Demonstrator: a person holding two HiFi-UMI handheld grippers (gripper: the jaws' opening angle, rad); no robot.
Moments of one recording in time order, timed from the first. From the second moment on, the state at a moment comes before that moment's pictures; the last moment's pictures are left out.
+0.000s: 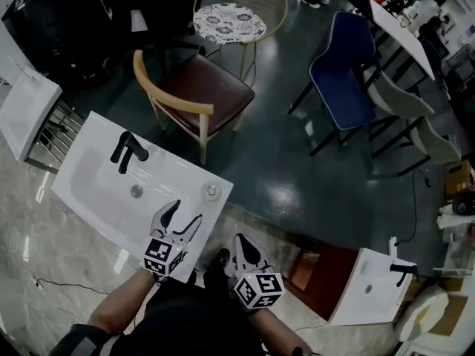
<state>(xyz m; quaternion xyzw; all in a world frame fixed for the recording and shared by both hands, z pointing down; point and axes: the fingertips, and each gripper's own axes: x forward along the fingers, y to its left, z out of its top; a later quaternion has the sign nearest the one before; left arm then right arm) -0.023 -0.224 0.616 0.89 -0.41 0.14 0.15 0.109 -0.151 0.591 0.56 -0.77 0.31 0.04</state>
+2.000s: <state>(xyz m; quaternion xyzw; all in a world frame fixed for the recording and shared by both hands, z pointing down) 0.051 -0.288 0.716 0.91 -0.33 0.22 0.12 0.124 -0.131 0.618 0.60 -0.72 0.34 0.06</state>
